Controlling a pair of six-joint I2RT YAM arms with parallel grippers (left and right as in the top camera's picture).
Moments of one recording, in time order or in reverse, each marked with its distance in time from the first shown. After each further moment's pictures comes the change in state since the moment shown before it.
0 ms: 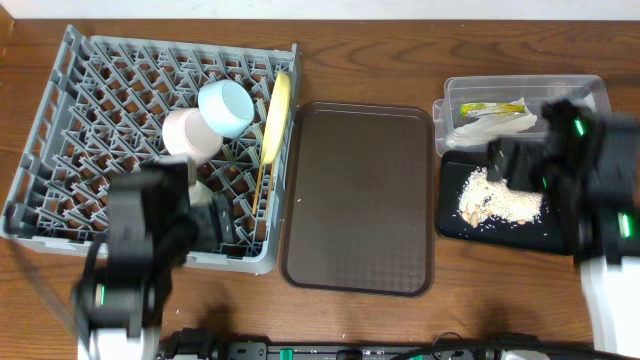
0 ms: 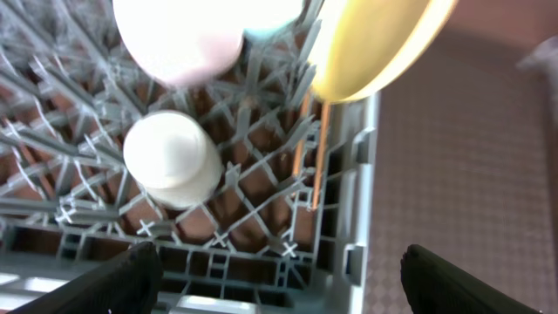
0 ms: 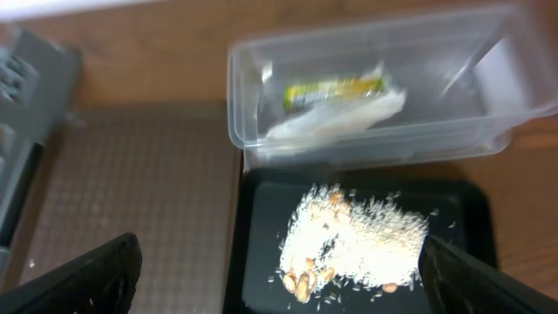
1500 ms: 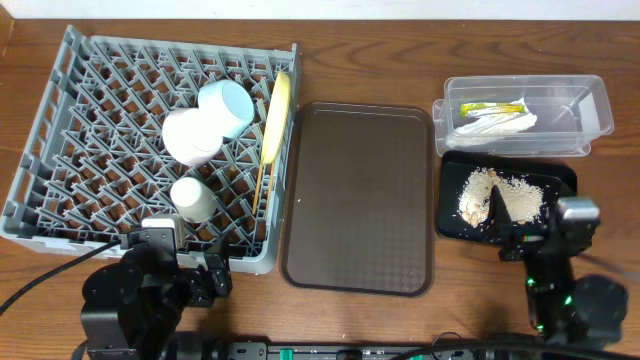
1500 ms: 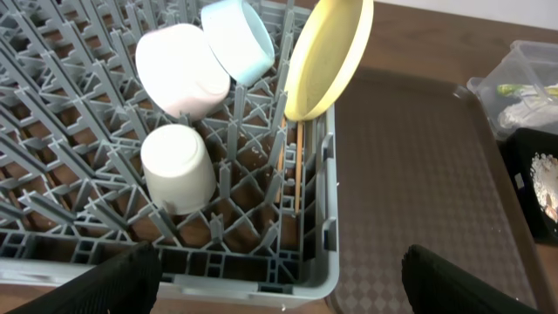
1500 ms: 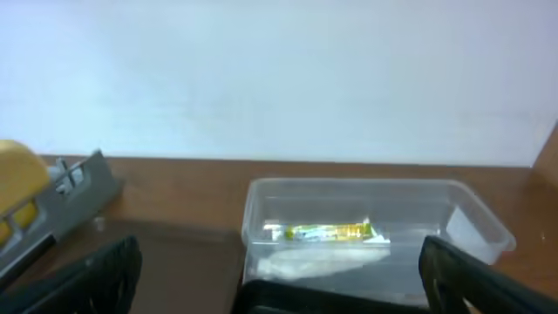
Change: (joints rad) left arm 0.000 -0.326 -0.037 -0.088 0.020 0.021; right arm 0.000 -0.748 -0.687 0.603 -0.031 -0.077
